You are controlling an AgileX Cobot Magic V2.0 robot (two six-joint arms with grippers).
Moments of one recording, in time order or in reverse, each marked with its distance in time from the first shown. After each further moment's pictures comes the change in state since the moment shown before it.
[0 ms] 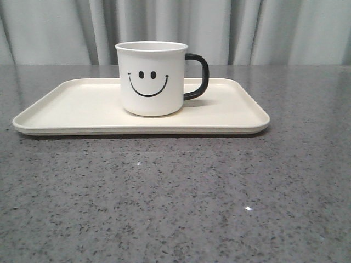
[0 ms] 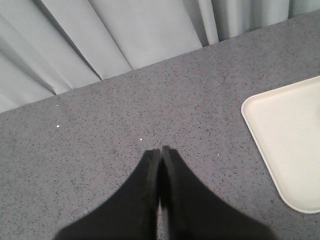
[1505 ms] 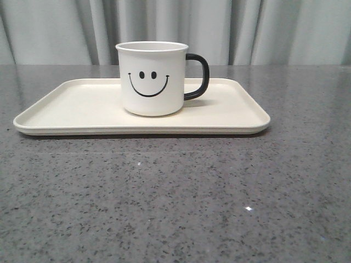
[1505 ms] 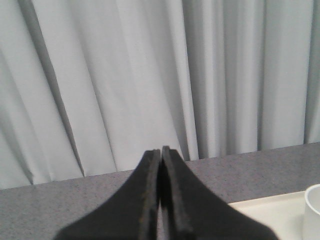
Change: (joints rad) left arm 0.297 -0.480 0.574 -0.209 -0.752 -0.007; right arm 0.000 -0.002 0.004 -0.002 0.007 0.000
